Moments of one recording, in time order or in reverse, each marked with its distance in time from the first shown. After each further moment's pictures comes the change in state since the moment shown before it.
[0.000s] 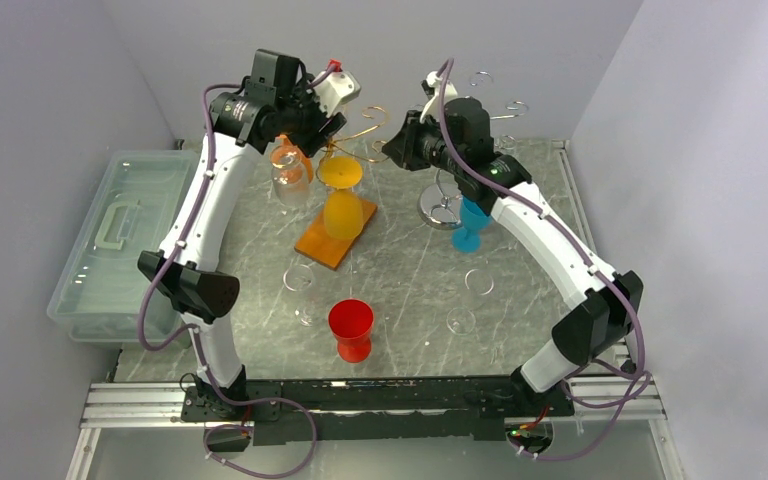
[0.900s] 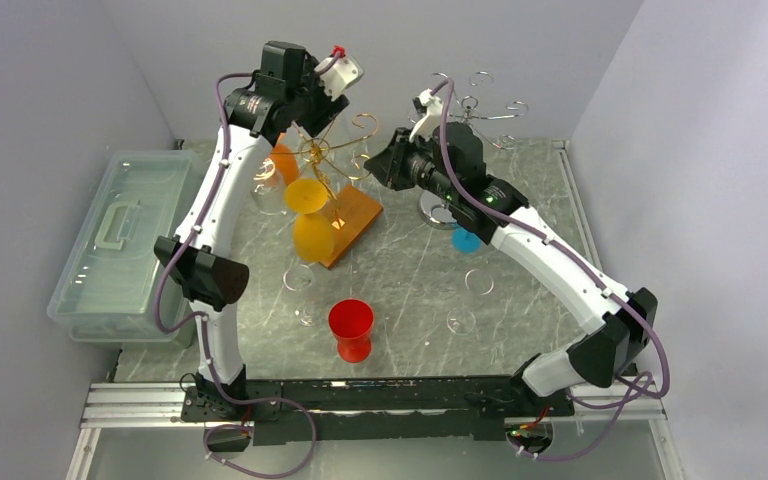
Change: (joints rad) left arm 0.008 0.104 0.065 0.163 -0.103 0.040; right arm 0.159 -0.132 -0.156 0.114 0.108 0.118
